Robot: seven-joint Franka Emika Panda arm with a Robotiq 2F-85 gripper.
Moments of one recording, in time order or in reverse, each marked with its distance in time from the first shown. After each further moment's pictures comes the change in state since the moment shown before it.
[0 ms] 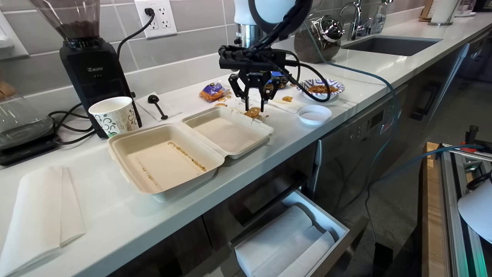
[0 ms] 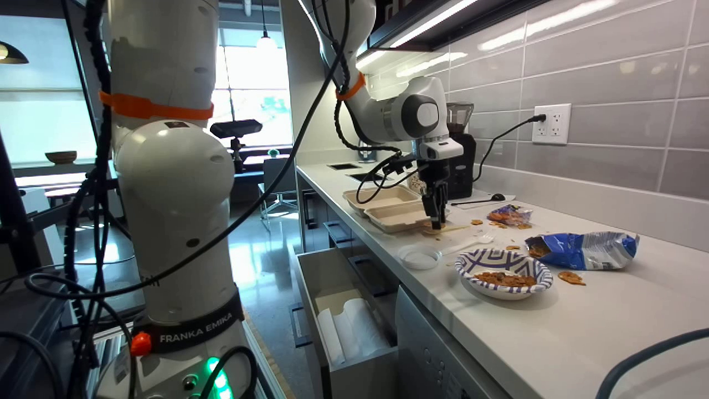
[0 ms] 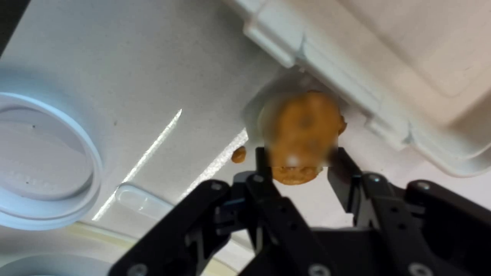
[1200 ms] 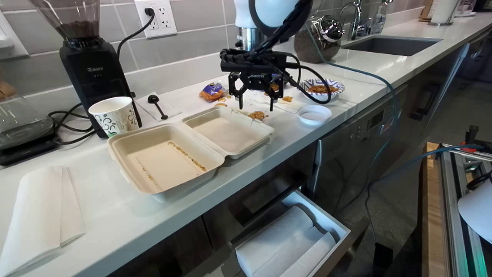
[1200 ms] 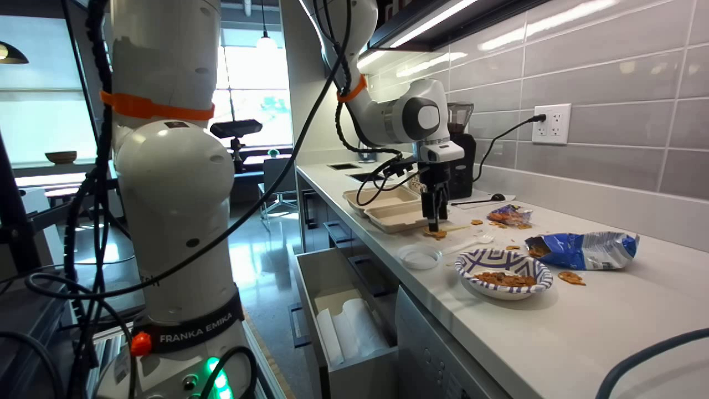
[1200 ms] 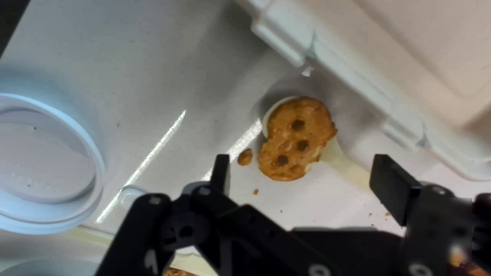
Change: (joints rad) arm -0.001 0.012 -0.004 0.000 0.000 0.000 0.000
